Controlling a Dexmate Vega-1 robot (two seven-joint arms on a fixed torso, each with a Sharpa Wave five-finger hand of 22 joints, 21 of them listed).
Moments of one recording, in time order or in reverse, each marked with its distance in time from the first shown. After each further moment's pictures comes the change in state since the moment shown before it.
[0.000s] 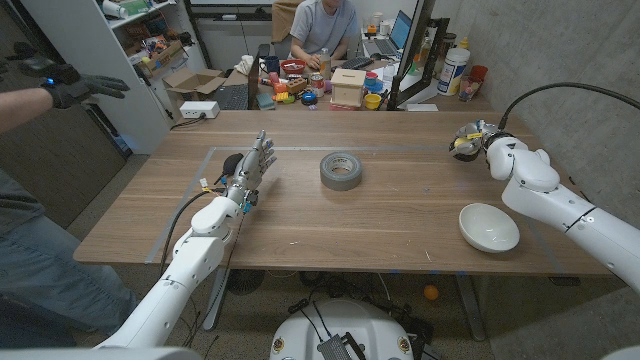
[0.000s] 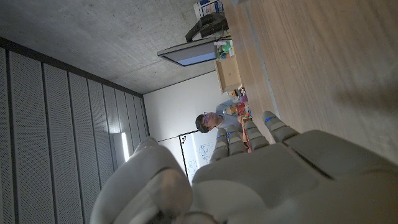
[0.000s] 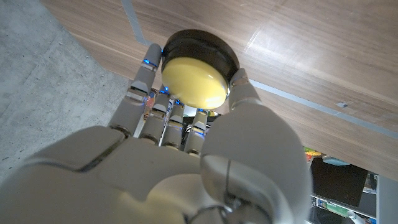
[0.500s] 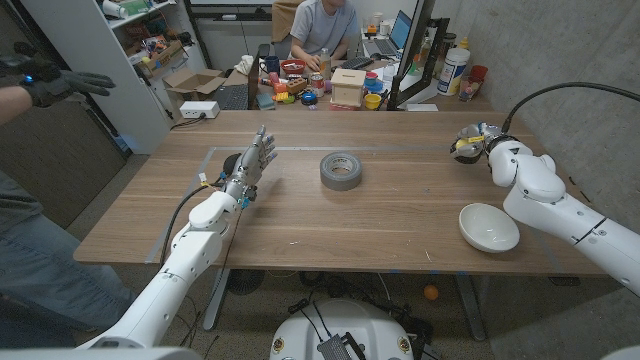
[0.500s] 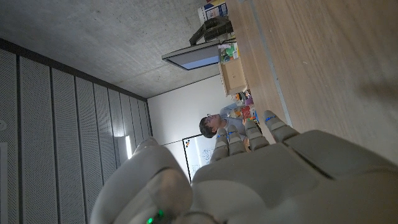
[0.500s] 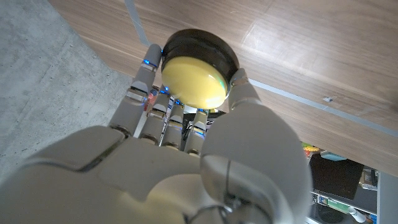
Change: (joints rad) left arm -0.038 0.011 0.002 0.031 -0.008 -0.005 -0.046; left_hand 0.000 0.000 0.000 0.000 0.000 0.000 0.000 0.000 0.000 0.000 0.000 0.000 0.000 0.000 0.000 0.000 0.000 0.005 0.005 0.000 0.000; right arm -0.095 -0.033 0.044 -0.154 -0.028 -0.105 0.022; right_hand 0.000 0.000 0.000 0.000 0.000 0.000 0.000 0.000 0.000 0.000 0.000 -0.008 0.000 0.000 0.000 -0.010 0.000 -0.003 0.003 -0.004 0.000
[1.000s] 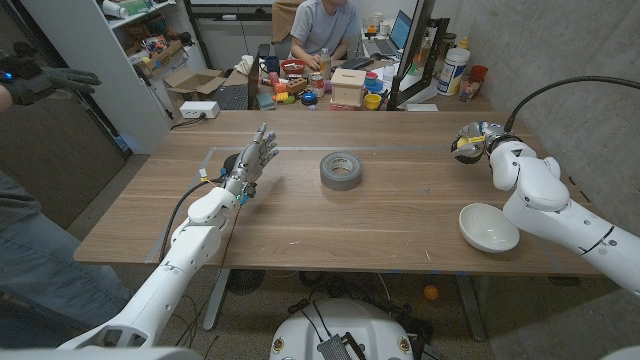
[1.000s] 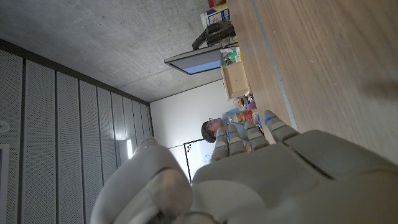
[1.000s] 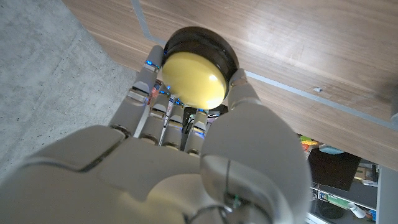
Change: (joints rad) left arm -0.044 0.000 0.003 0.061 -0.010 -0.014 -0.065; left_hand -0.004 0.004 -0.004 -0.004 0.000 0.000 0.000 0.000 0.000 0.000 0.000 0.000 0.000 0.000 0.000 0.000 0.000 0.000 0.000 0.000 0.000; right arm -0.053 -0.025 0.012 -0.129 -0.043 -0.086 0.034; right_hand 0.001 0.001 0.008 0.009 -0.001 0.000 0.000 0.000 0.001 0.000 0.000 -0.002 -0.001 0.000 0.000 -0.004 0.000 -0.003 0.004 0.000 0.000
